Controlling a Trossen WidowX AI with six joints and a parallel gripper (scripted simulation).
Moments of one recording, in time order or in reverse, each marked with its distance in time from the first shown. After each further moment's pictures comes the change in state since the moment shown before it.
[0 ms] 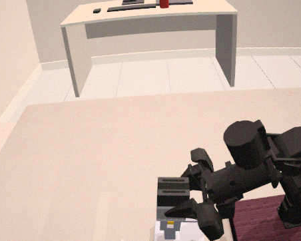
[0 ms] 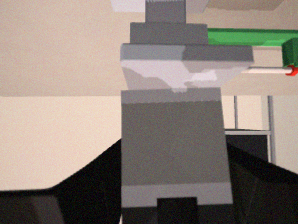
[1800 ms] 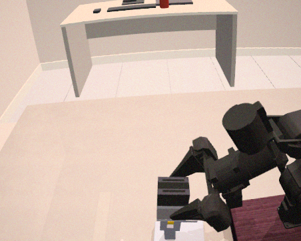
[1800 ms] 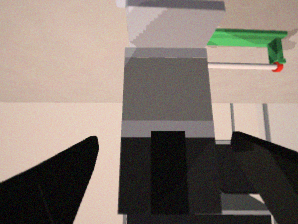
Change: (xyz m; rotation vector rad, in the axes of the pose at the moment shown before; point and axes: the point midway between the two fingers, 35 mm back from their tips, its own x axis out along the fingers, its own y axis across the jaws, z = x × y) arm -0.019 -0.001 -0.019 -0.013 -0.085 -0.010
